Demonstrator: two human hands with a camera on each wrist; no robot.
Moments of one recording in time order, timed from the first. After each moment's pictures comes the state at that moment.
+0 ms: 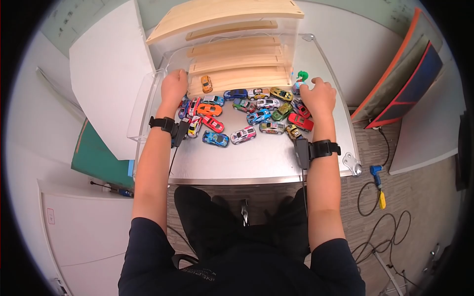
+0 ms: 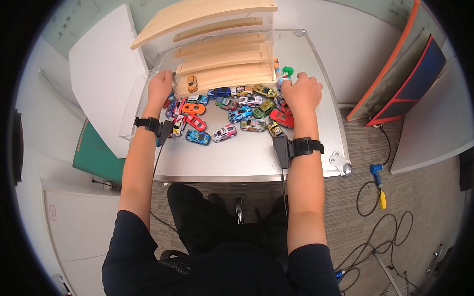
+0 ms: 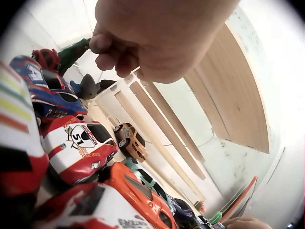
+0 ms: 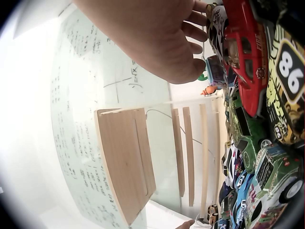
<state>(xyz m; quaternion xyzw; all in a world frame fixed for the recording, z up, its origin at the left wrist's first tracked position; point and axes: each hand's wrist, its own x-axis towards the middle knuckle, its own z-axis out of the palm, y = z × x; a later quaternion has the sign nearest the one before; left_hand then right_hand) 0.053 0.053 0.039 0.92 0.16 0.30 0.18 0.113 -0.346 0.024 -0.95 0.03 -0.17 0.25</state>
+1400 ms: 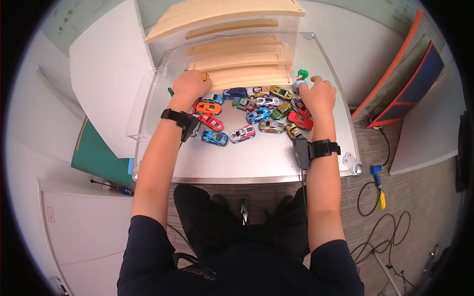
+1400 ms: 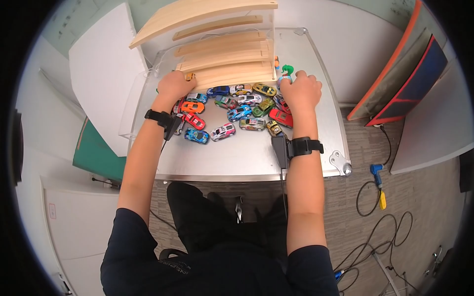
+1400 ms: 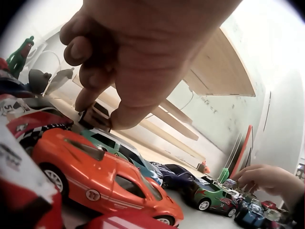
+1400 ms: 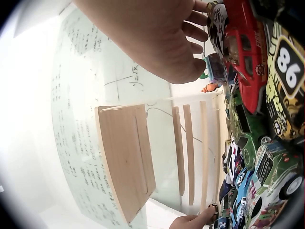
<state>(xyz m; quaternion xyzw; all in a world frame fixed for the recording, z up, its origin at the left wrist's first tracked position) 0.064 -0.012 0.067 0.98 0.21 0.03 0.00 0.115 -0.346 0.021 -0.95 0.02 -0.18 0.25</state>
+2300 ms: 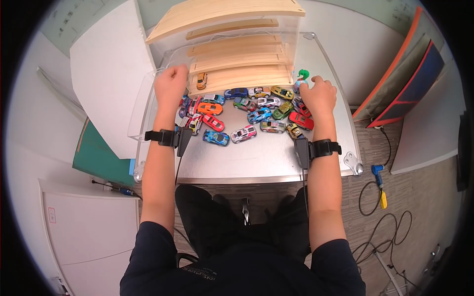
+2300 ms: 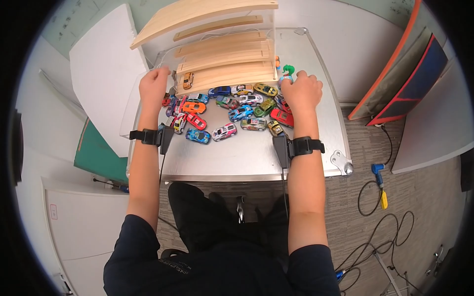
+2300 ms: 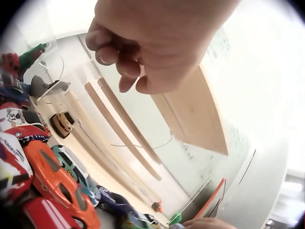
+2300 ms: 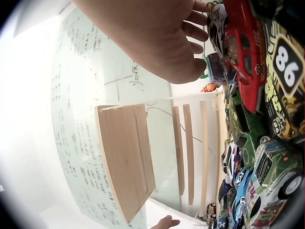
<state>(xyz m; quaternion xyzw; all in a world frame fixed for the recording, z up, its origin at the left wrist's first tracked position) 0.017 0.002 0.083 0.85 0.18 0.37 0.34 0.113 -0.345 0.021 -0.95 0.02 -0.19 0.25</state>
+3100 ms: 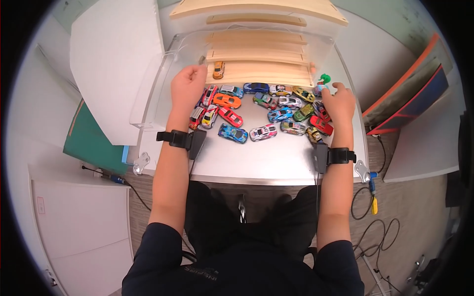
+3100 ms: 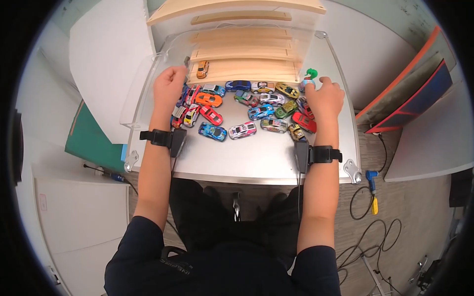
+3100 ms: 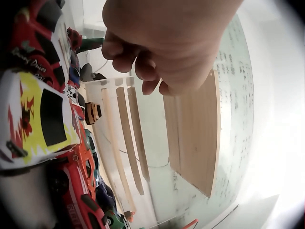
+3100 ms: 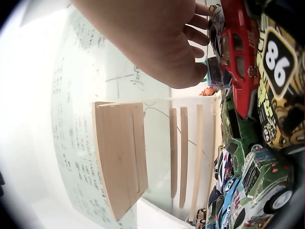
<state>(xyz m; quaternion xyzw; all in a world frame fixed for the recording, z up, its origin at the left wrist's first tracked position) 0.001 0.024 0.034 0.79 0.16 0.32 0.50 0.118 -0.347 0.018 -0.96 0.00 -0.18 0.21</state>
